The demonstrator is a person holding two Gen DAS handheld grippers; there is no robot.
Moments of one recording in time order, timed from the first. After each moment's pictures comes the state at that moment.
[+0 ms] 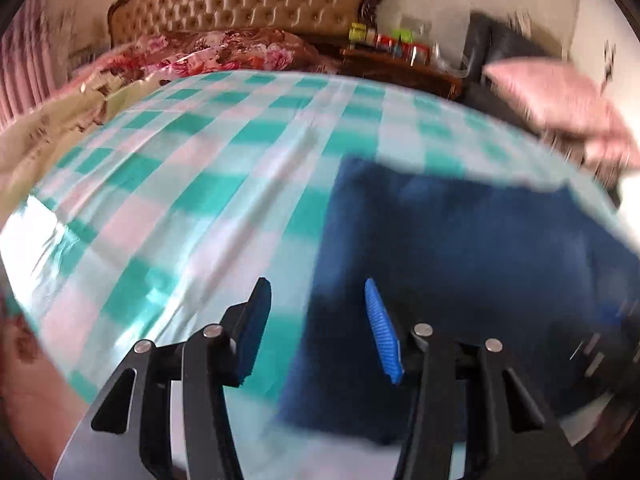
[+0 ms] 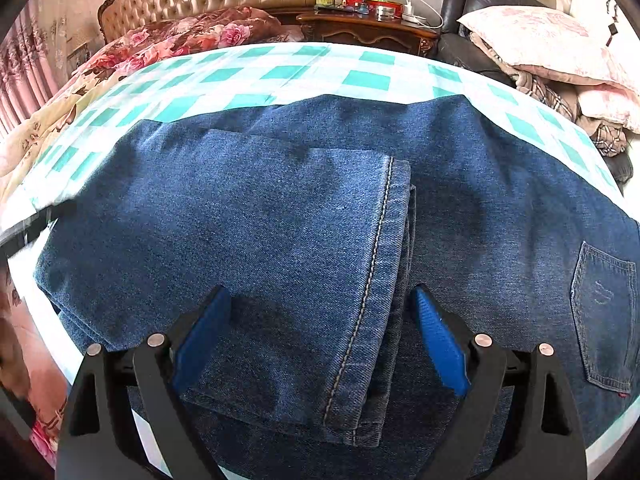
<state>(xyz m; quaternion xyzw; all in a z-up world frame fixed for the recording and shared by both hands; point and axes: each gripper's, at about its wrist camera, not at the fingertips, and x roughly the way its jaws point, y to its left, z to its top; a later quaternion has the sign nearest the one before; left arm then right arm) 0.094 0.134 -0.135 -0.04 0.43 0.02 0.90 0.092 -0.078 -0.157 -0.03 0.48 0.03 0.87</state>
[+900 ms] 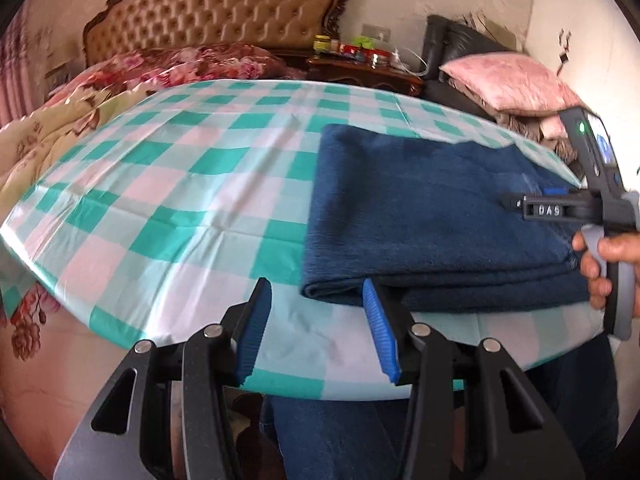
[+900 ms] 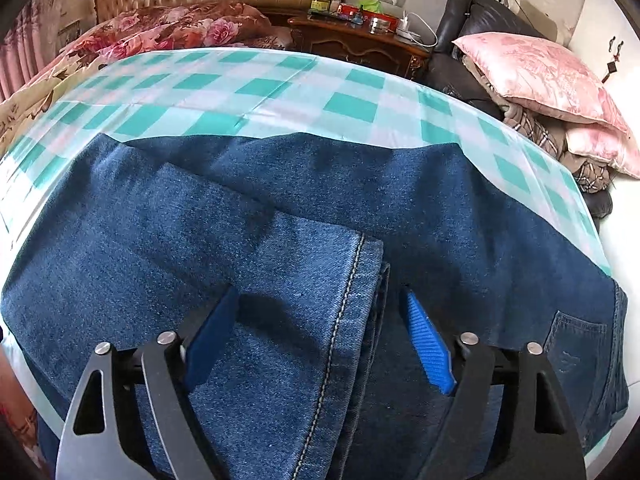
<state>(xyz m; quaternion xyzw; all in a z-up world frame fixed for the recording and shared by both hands) 0.014 0.142 -0.132 -0.03 0.40 -0.05 0.91 0.135 -0.078 -0.155 -0.09 0.47 -0.01 0.88</state>
